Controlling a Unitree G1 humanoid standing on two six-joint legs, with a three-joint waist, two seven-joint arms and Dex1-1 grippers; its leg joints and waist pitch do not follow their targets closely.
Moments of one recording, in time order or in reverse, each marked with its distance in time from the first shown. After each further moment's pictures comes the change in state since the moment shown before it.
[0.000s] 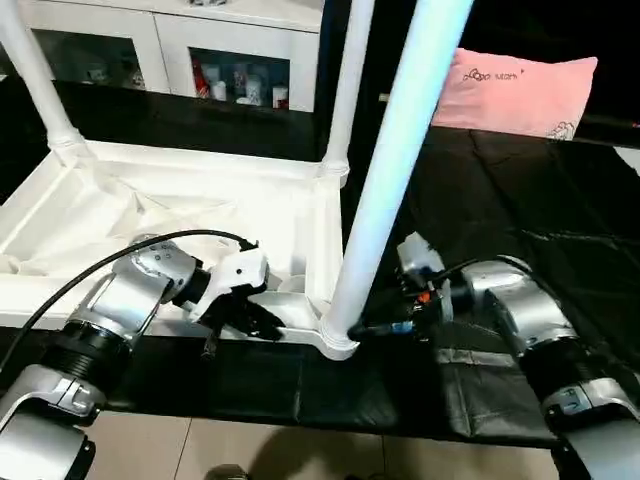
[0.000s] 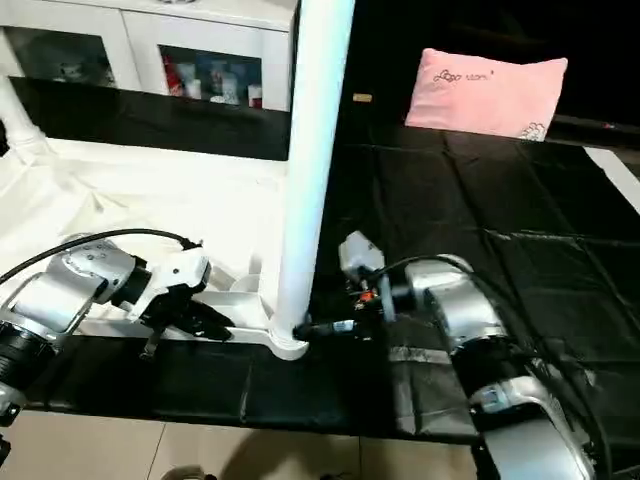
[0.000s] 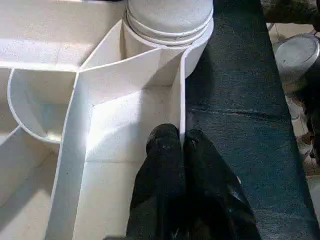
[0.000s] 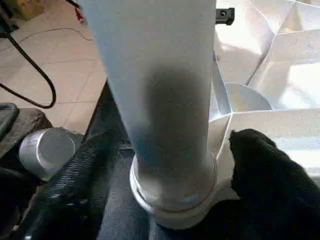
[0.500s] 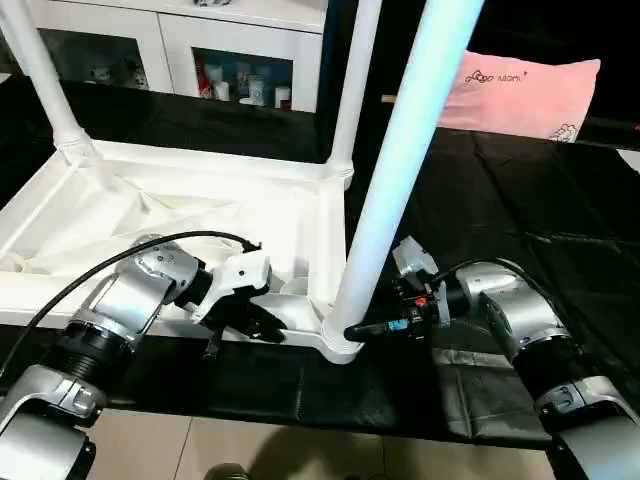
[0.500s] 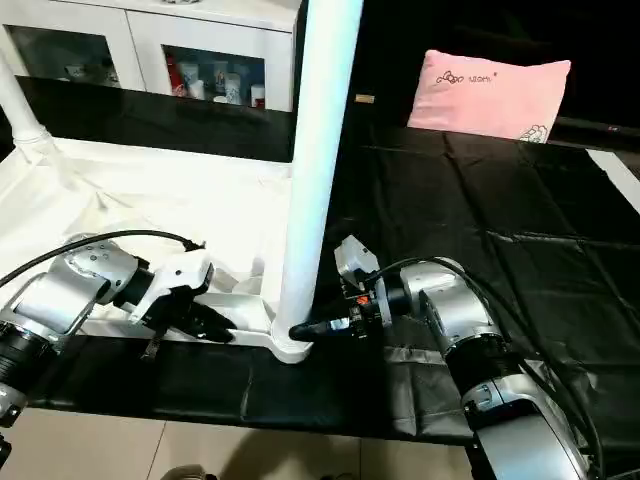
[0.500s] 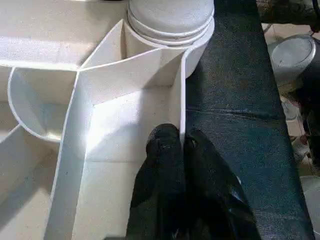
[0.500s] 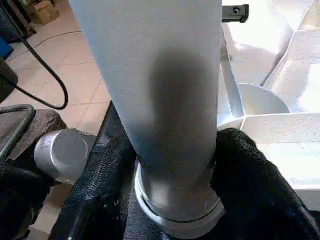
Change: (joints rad) left arm 0.002 0.000 -0.008 -0.011 -0.003 0.009 -0.001; right arm -0.002 0.012 0.004 0.028 0.001 0.002 0.033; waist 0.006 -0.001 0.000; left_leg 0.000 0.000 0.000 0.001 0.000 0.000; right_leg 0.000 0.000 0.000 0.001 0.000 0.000
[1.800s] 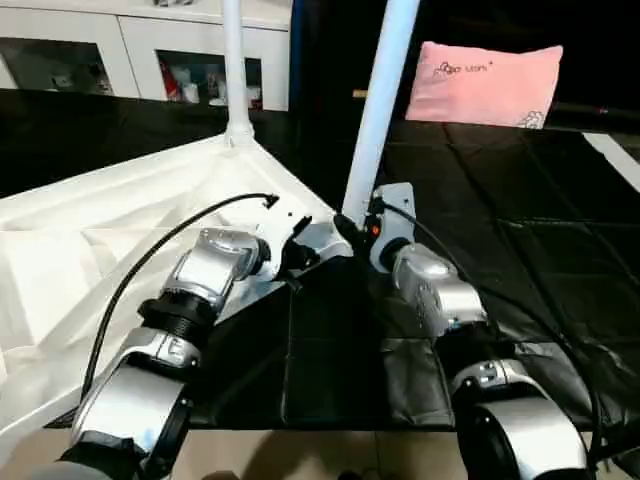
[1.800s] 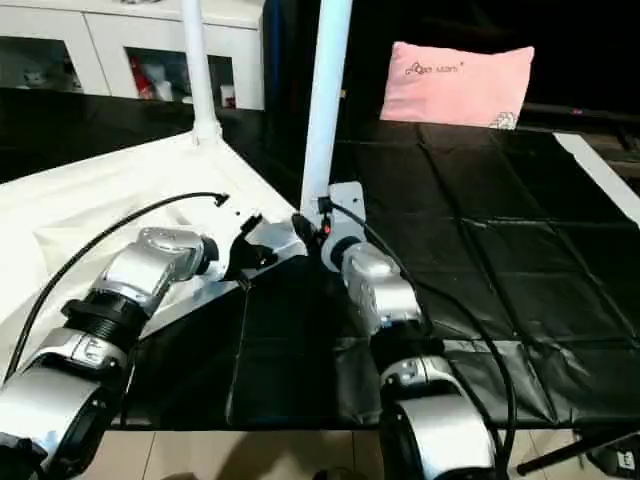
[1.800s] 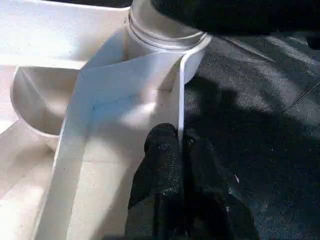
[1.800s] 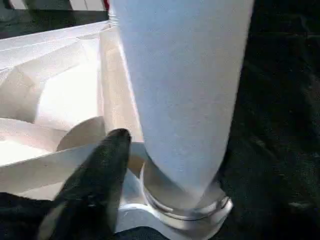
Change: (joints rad) left arm -0.196 -0.375 0.186 0.307 0.048 0.291 0.710; right arm -0.106 0.376 -0.302 0.154 -0.100 0.048 -1.192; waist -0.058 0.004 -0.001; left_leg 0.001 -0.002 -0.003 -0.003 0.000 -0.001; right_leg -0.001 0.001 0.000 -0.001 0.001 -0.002
